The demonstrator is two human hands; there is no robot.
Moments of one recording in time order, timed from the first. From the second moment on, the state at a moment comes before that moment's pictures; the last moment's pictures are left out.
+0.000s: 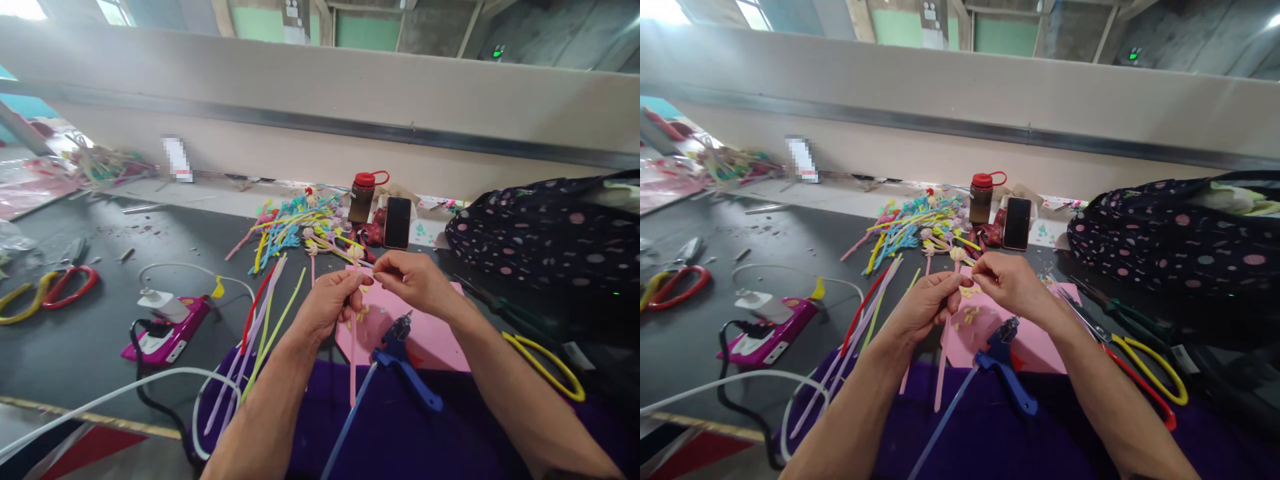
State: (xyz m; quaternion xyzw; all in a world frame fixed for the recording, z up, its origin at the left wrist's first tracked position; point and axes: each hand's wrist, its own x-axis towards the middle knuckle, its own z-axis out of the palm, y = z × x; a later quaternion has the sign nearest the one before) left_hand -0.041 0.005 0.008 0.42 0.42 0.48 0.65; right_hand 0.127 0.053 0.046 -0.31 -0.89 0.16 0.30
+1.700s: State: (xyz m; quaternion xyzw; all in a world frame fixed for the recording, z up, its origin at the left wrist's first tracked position) left_hand -0.039 0.006 0.005 0.41 0.41 0.47 0.67; right_hand 0.127 0.057 0.015 -0.25 -0.68 0.62 0.30
